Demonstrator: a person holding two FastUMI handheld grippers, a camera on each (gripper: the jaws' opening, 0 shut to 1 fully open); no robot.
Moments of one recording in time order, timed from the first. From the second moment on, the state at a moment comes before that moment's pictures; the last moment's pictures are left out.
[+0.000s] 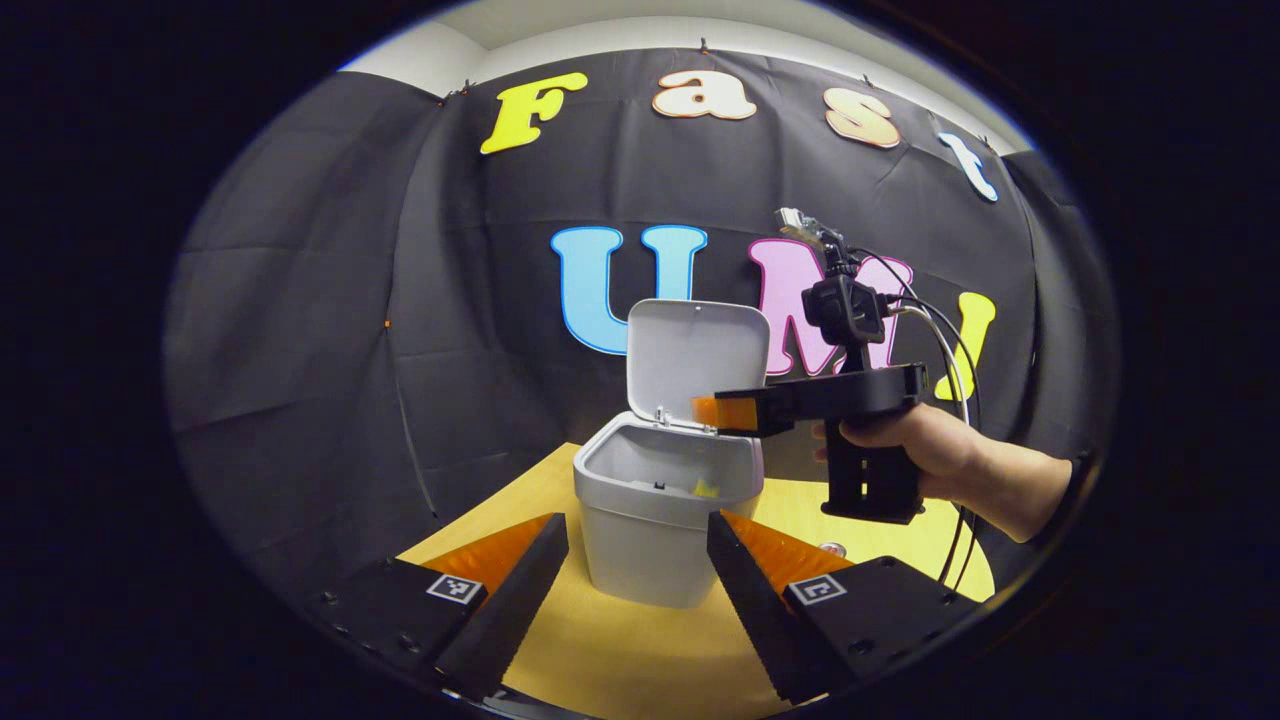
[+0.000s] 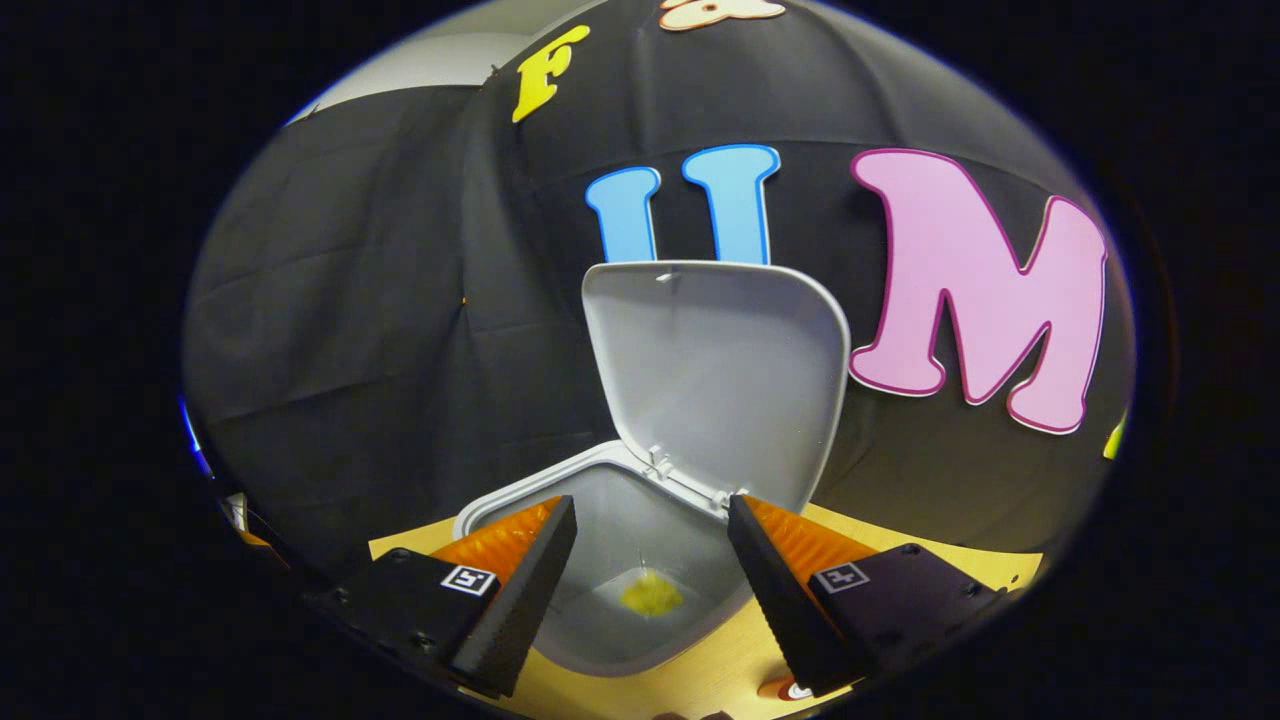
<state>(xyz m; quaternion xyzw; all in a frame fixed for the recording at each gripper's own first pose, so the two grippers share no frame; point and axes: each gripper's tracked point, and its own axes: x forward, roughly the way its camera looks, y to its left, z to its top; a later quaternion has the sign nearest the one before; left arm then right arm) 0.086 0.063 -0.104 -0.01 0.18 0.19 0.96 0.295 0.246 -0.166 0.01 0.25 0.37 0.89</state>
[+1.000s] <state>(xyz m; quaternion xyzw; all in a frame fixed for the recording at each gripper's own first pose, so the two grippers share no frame) 0.193 -0.109 -0.379 0.03 0.29 -0.07 0.95 0.314 -0.146 -0.096 -0.01 0.05 -0.04 1.00</state>
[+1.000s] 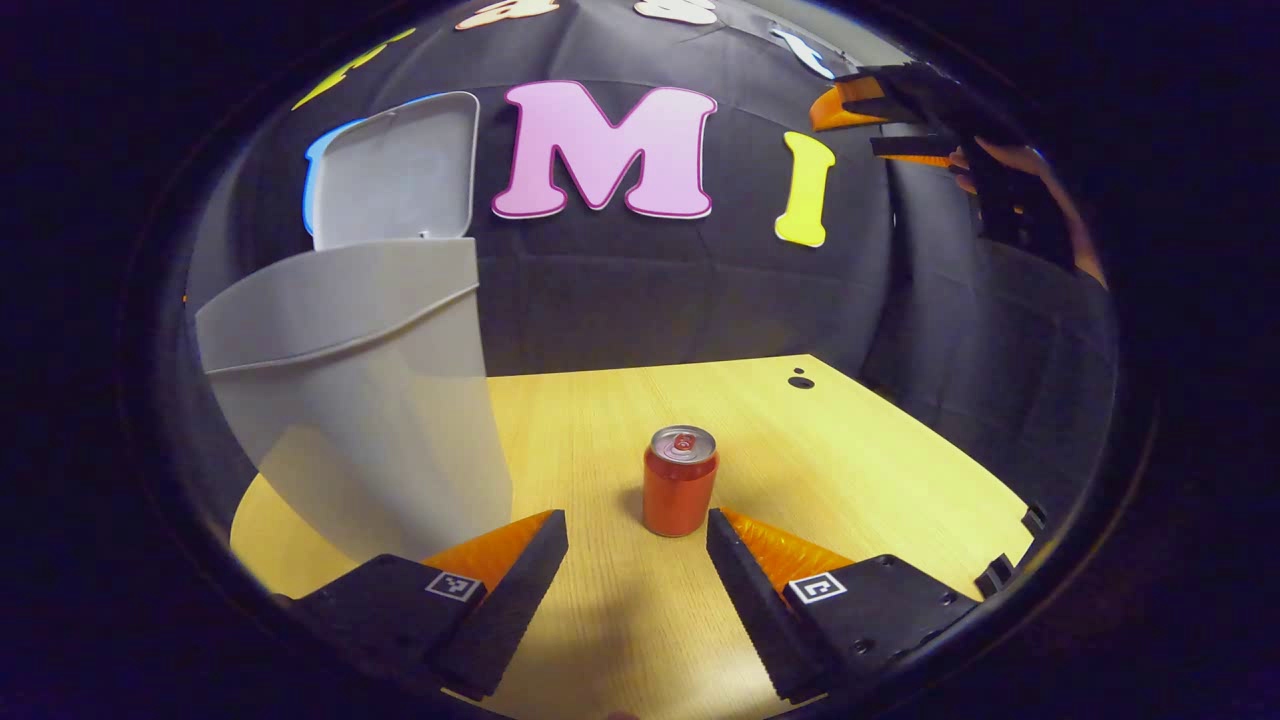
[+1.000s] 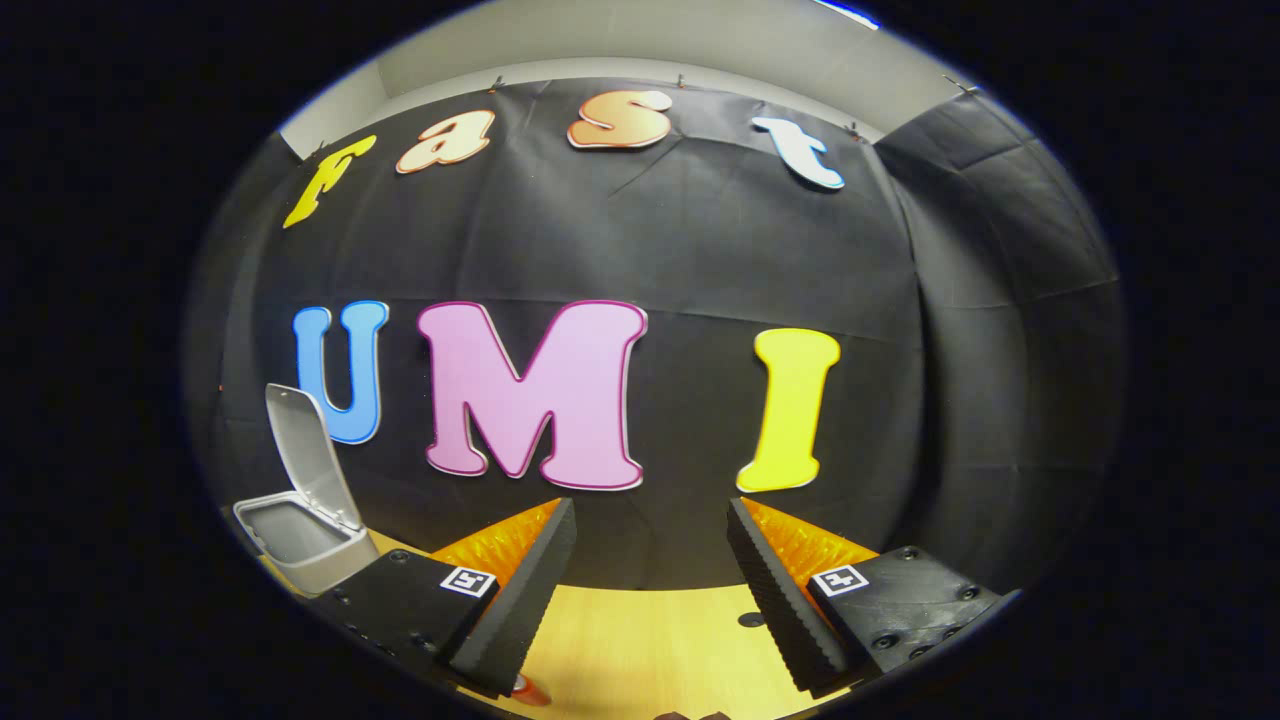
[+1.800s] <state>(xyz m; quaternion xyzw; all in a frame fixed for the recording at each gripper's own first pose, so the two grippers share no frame) 0.285 -0.152 -0.472 0.07 0.28 -0.10 0.95 0.269 -0.211 -0.205 -0.05 0.10 -0.12 0.99</state>
